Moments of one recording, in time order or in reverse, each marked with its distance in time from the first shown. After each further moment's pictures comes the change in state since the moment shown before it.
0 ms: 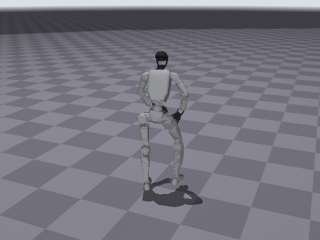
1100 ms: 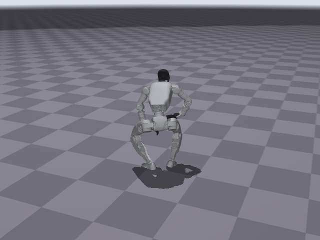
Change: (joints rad) left arm -0.225 0.202 -0.267 0.107 0.833 -0.387 0.475; right arm -0.956 -0.244 0.497 -0.258 -0.258 -0.507 -0.364; waist -0.243 0.314 0.134; left_leg -1.488 0.550 0.146 1.935 -0.594 0.185; right_leg -0.889 0.093 -0.141 0.922 -0.201 0.000
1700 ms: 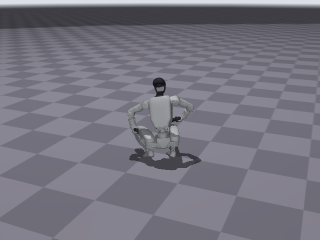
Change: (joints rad) left arm 0.432 0.601 0.000 -0.488 -0.212 0.015 0.242; right arm 0.186 -0.029 0.000 -0.238 -0.012 0.077 -0.129; waist 0.034 -0.334 0.029; left_leg -0.172 -0.067 -0.252 0.920 0.000 -0.086; right_leg -0.206 0.277 0.188 0.778 -0.019 0.000
